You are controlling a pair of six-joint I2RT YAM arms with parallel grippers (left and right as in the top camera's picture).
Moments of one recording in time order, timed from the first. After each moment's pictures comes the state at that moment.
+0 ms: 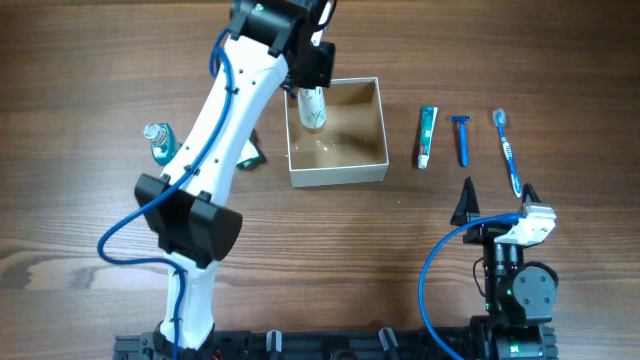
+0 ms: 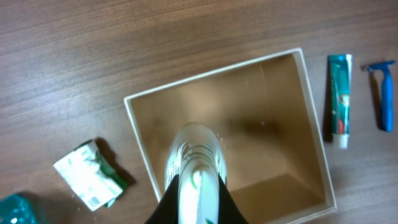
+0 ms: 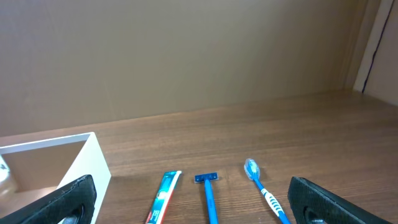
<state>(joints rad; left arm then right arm) -0.47 2.18 2.38 -1.39 -0.01 -0.24 0.03 0.02 0.01 0.01 0.11 0.11</state>
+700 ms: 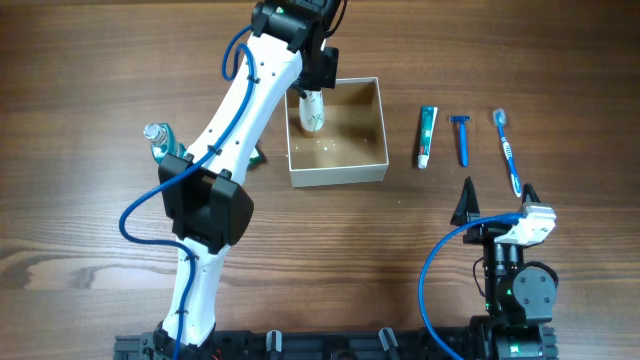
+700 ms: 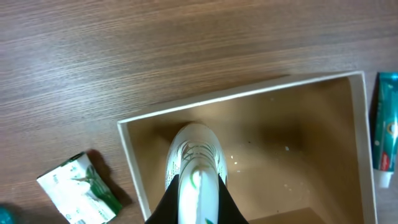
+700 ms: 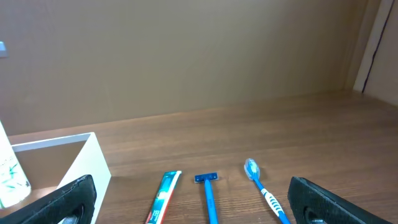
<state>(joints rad) -0.47 2.29 2.38 -1.33 -0.08 -0.31 0.03 0.02 0.01 0.01 0.11 0.11</state>
